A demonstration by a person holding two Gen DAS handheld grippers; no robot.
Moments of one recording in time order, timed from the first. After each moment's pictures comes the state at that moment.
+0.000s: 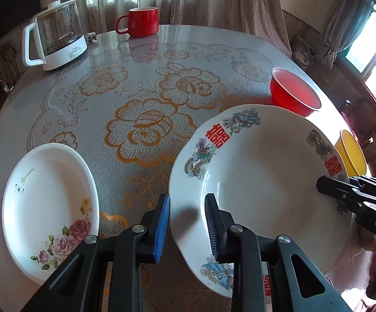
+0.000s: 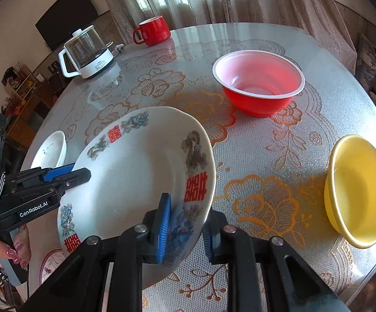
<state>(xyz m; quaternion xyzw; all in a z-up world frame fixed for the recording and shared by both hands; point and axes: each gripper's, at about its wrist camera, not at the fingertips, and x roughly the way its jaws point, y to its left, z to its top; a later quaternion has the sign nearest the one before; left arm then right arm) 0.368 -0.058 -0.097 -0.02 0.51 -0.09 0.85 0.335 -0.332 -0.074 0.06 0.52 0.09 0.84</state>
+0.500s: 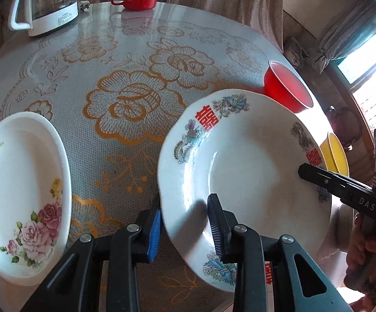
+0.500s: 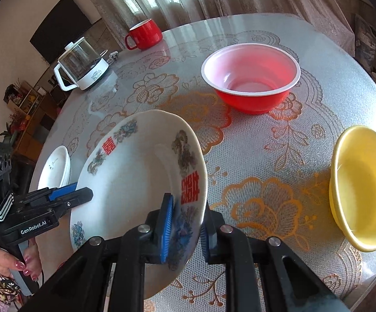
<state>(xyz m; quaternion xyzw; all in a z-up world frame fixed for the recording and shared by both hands) 0.379 -0.047 -0.117 -0.10 0.55 -0.14 0.81 0.351 -0.354 -0.086 0.13 0.54 0.10 0.82</state>
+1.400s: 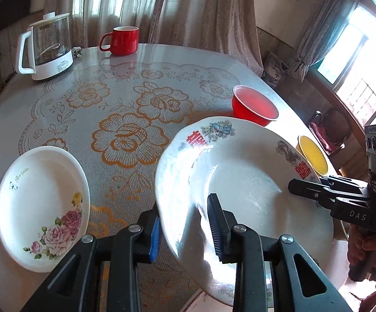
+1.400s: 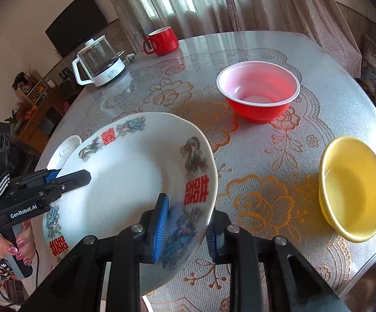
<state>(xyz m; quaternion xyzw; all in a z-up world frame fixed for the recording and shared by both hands) 0.330 -0.049 -0.064 -0.06 0.46 -0.17 0.87 0.310 -0.335 -0.053 0.07 0.50 0.12 0.85</state>
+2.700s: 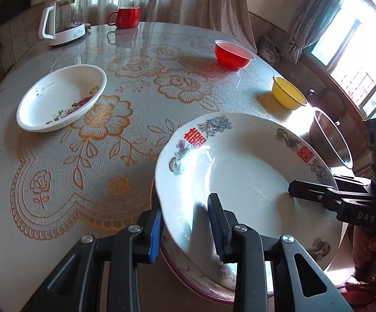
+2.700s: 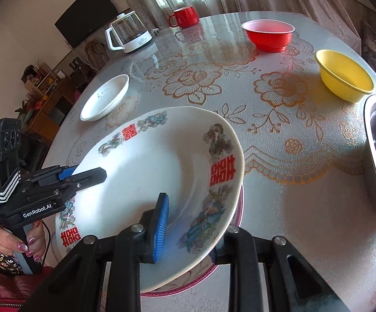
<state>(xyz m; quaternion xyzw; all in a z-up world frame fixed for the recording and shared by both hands) 0.184 -0.034 -0.095 -0.04 0.49 -0.18 0.85 0.157 -0.285 -0.073 0.10 0.53 0.13 0.83</state>
